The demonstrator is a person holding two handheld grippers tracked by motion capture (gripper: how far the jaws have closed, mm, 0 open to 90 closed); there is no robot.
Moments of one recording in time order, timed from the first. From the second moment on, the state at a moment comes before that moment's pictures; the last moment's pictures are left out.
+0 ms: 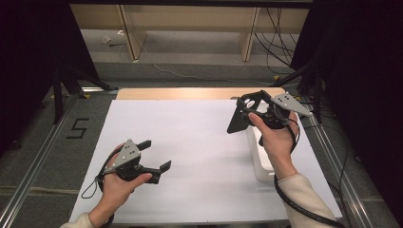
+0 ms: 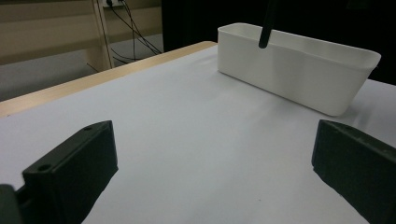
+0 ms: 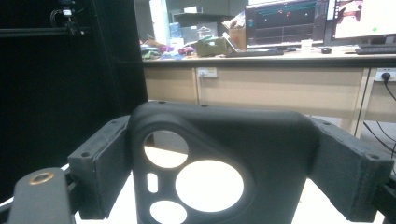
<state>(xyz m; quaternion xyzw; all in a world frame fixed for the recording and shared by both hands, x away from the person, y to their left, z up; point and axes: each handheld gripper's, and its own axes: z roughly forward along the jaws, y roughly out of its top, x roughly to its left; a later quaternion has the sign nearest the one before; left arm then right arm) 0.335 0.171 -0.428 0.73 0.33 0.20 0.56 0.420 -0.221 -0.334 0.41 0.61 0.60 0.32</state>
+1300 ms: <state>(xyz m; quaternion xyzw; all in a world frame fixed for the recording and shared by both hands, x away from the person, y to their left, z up) 0.335 0.172 -0.428 0.73 0.33 0.20 0.56 0.423 -0.239 -0.330 0.42 0.60 0.59 0.34</state>
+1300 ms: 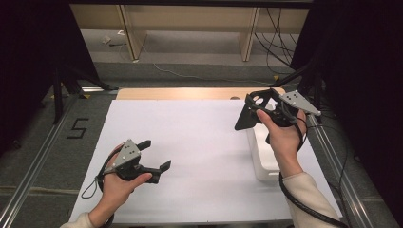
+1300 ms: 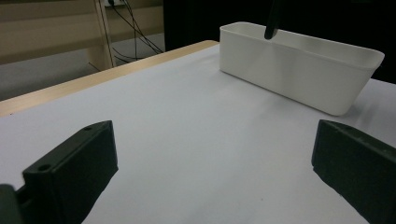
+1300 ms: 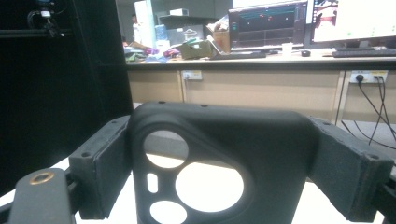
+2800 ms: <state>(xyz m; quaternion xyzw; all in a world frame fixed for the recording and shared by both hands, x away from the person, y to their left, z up) 0.336 0.172 -0.428 0.73 0.33 0.20 0.56 0.430 -0.270 -0.331 0.45 0.58 0.56 0.38</state>
